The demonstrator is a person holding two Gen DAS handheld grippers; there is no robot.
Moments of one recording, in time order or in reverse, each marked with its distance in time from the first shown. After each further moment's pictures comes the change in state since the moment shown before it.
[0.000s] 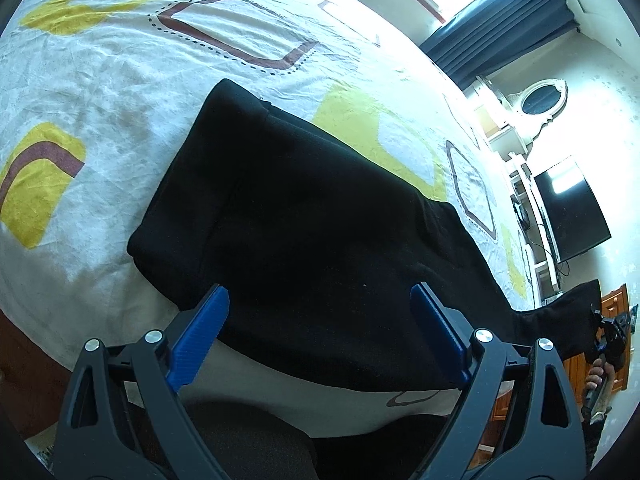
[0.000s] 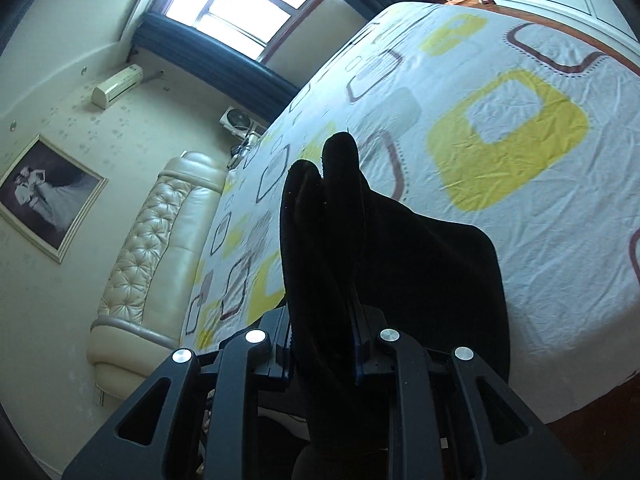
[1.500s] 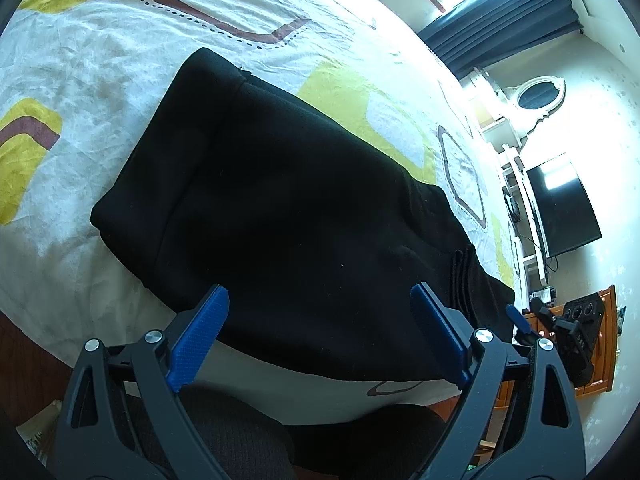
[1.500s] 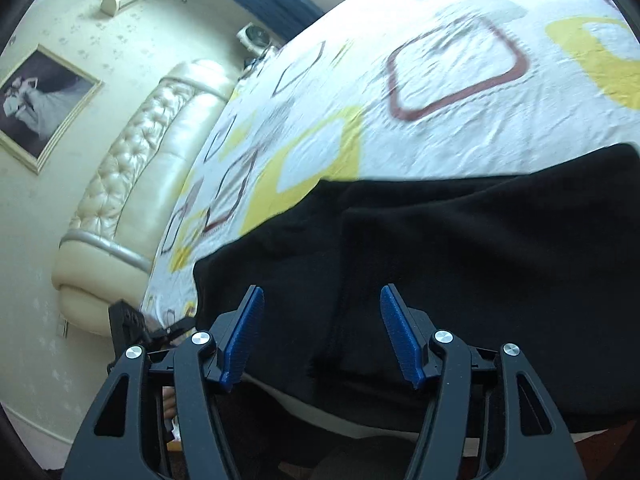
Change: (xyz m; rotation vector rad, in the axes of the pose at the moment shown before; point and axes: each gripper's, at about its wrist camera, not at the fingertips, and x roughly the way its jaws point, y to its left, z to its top) left arm 0.013 -0.007 -0.005 -0.025 0.067 -0.034; right arm 0.164 0.046 -0.101 -0.128 0.172 -0.054
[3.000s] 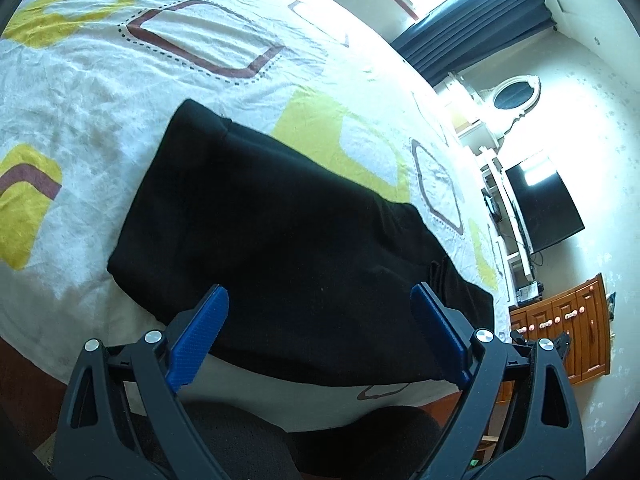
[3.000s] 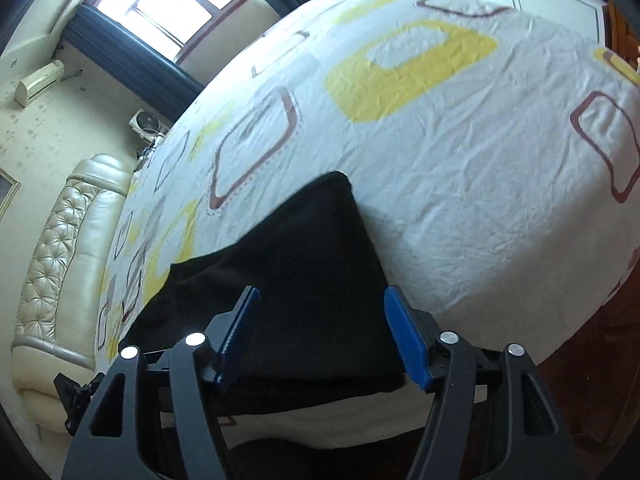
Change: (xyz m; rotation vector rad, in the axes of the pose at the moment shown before) left arm -0.028 0.002 0.016 0.048 -0.059 -0.087; right arm -0.109 -0.079 -0.031 0.234 -0.238 -0.319
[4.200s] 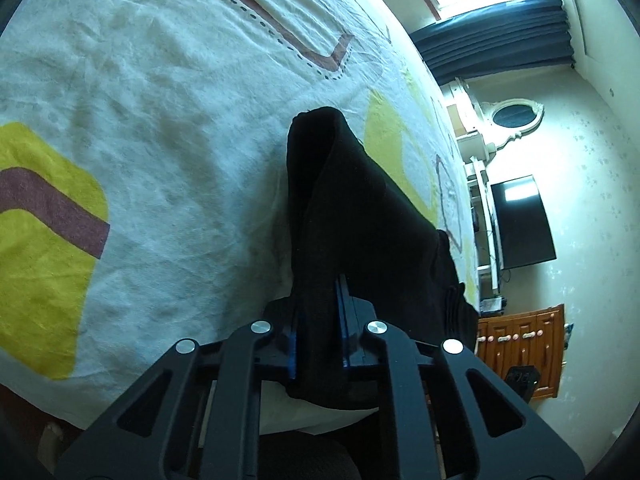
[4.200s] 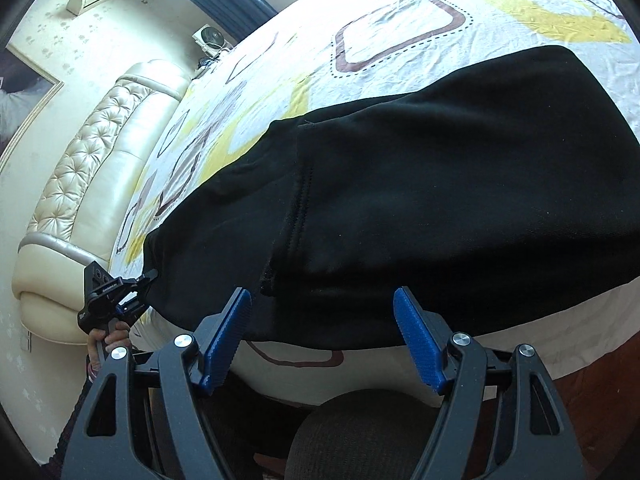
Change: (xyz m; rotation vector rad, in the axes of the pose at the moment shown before) left arm 0.023 0.110 0.044 -0.170 0.121 -0.129; right arm 0.069 0.118 -0.106 -0.229 0.242 0.145
